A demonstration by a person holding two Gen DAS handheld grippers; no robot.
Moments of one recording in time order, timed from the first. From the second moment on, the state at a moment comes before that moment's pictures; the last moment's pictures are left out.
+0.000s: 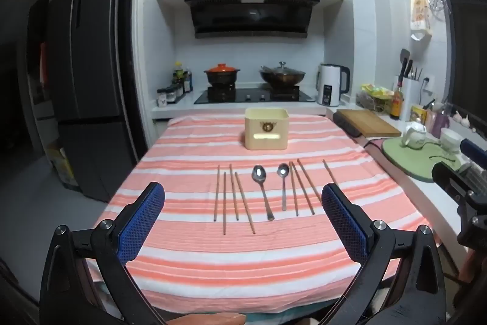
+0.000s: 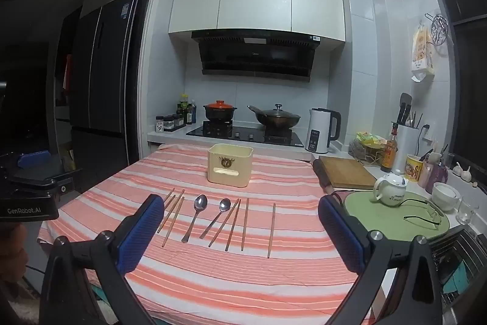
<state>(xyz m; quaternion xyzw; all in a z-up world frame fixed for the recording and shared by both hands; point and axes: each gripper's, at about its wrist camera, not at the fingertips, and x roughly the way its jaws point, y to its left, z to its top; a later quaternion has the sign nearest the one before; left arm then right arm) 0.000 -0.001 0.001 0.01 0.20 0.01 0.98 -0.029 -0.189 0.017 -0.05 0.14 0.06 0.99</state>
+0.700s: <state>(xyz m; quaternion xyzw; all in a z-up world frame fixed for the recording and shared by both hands) 0.007 0.000 -0.004 -0.01 0.20 0.00 0.98 -0.032 -0.183 0.022 -0.05 0.14 0.07 0.99</state>
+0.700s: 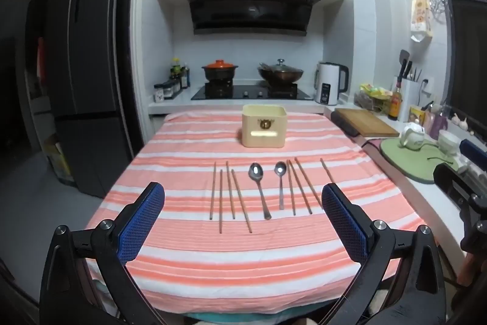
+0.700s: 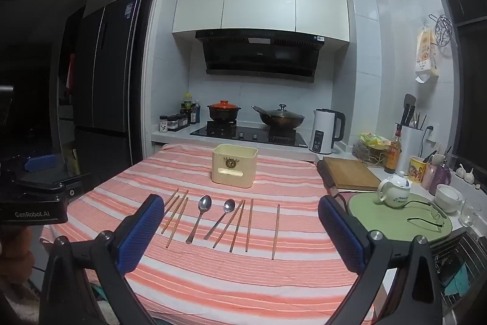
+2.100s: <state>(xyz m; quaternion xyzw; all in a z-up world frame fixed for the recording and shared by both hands) 0.012 -0.005 -0.006 -0.01 0.21 -0.01 0.98 -0.025 -0.189 0.011 -0.05 0.14 0.08 0.99</state>
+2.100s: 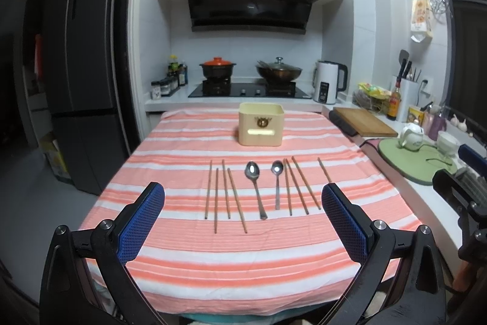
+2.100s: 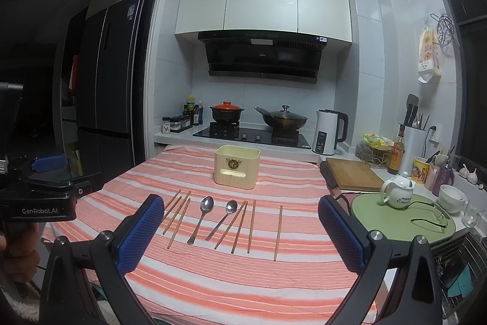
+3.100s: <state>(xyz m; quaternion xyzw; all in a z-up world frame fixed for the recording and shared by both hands) 0.022 -0.002 -0.010 -0.01 0.21 -0.02 0.98 -0.022 -0.194 0.003 -0.04 0.14 0.07 0.99</state>
